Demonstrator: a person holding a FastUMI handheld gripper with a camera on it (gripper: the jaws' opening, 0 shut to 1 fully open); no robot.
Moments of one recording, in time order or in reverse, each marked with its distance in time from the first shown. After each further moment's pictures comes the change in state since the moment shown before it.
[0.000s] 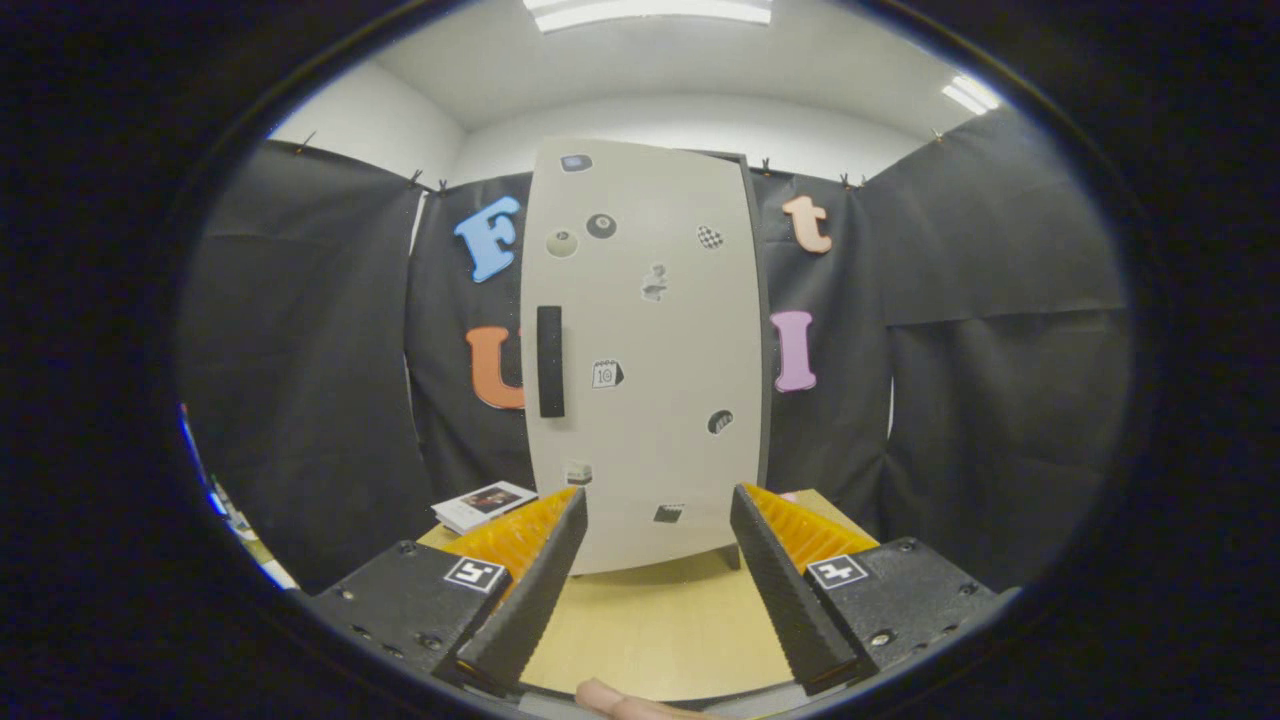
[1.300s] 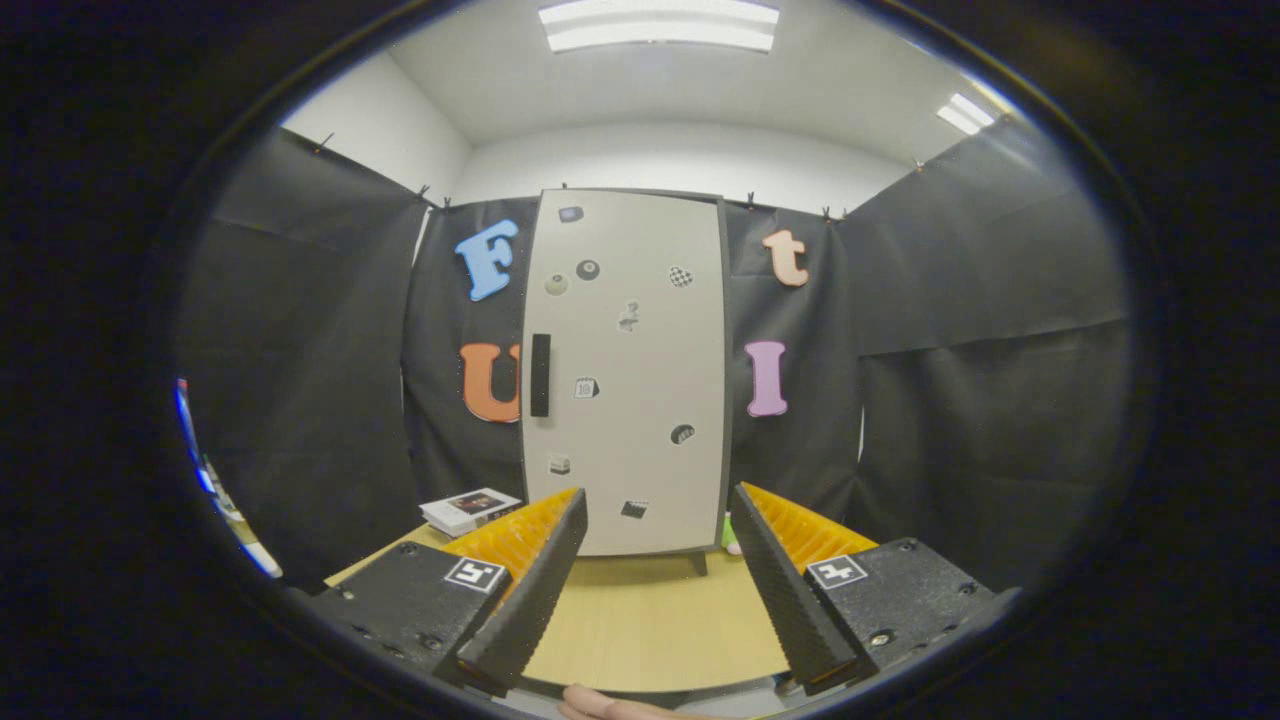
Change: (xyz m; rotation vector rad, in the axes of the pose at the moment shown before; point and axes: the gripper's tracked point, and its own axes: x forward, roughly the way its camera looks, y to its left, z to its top) arm -0.066 -0.026 0.002 -0.035 -0.100 -0.034
